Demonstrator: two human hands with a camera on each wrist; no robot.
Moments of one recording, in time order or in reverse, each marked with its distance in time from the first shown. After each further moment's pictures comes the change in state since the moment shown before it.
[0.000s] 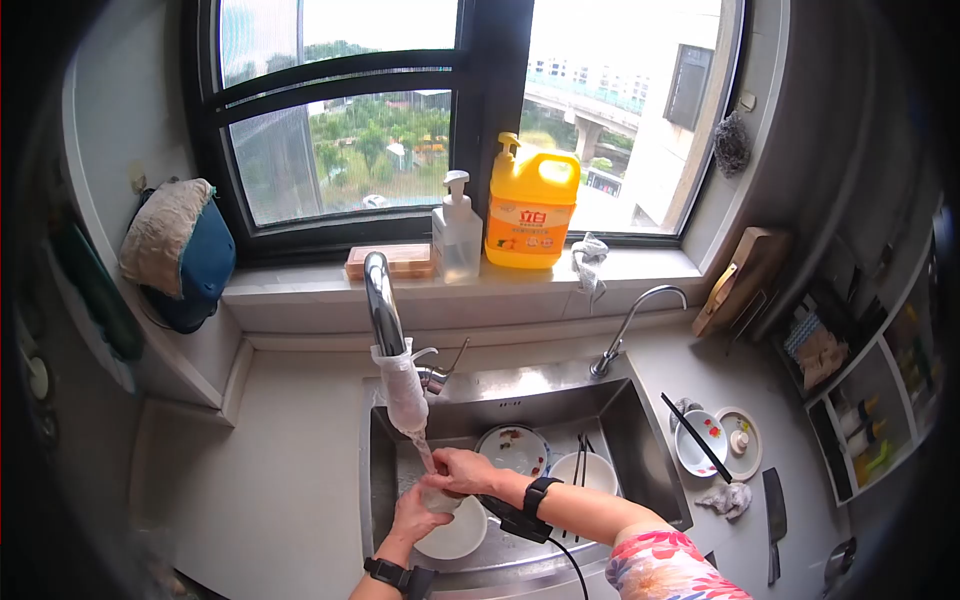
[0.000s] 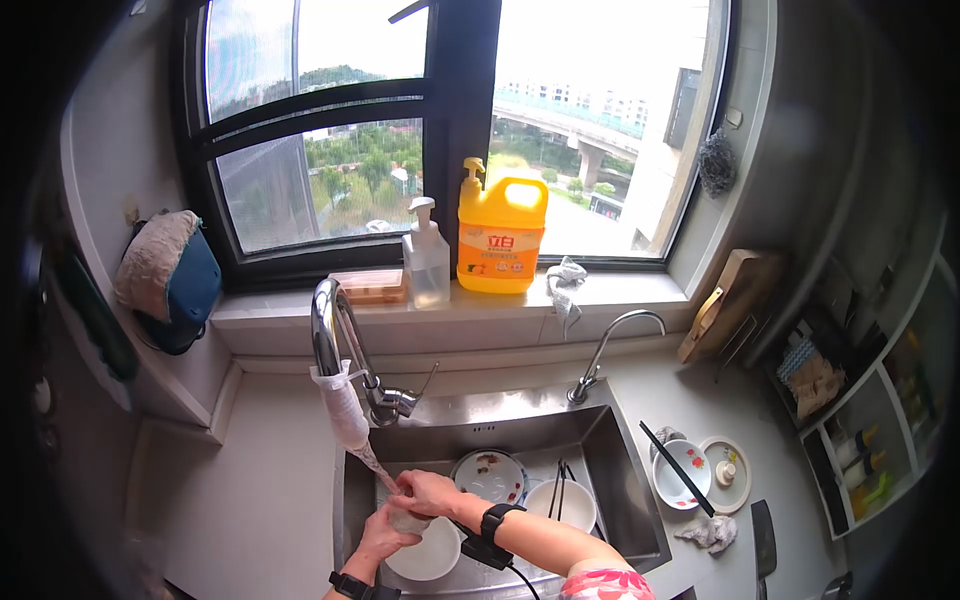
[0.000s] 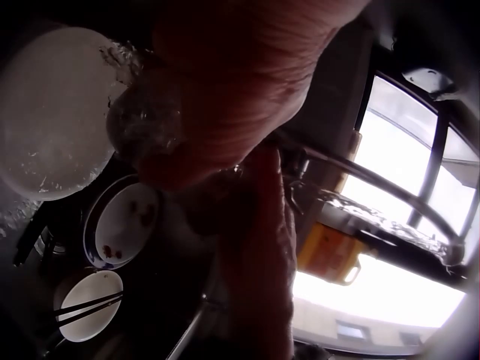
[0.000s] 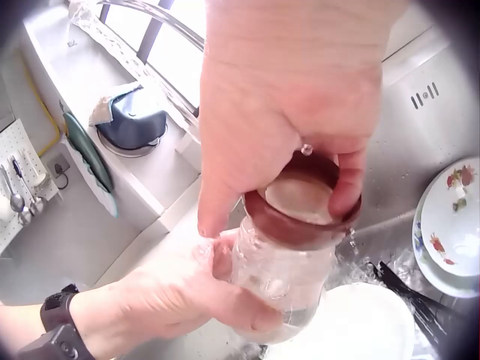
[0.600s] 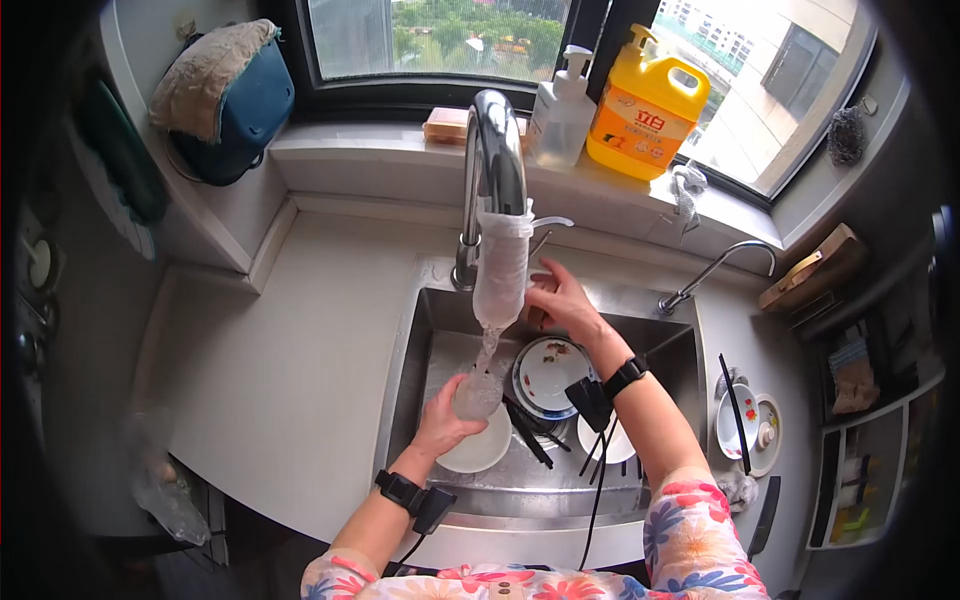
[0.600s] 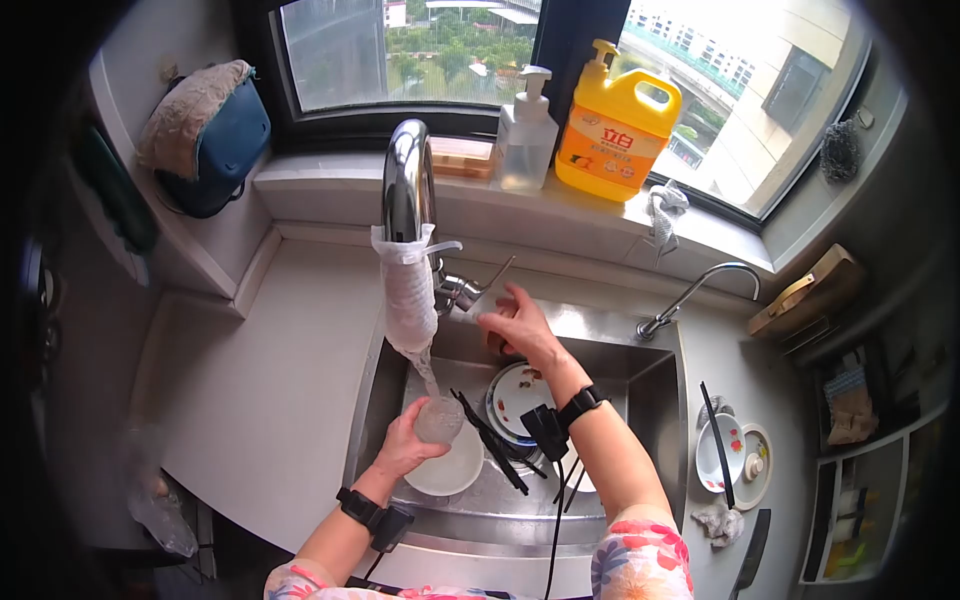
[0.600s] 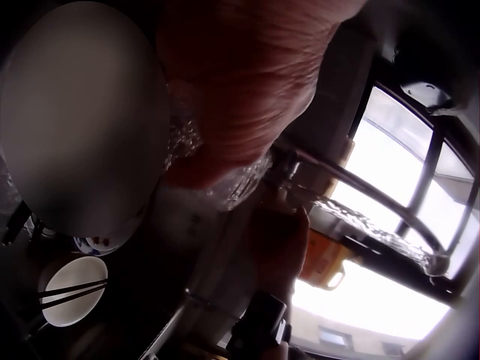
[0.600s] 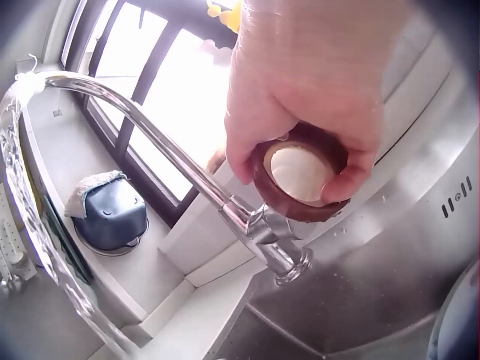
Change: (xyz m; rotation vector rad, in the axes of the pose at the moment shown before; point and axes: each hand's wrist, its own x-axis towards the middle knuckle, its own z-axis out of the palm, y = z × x) left_hand -0.005 0.004 0.003 -0.158 0.120 0.052; right_hand 0.047 0.032 -0.093 0.581 0.295 0.188
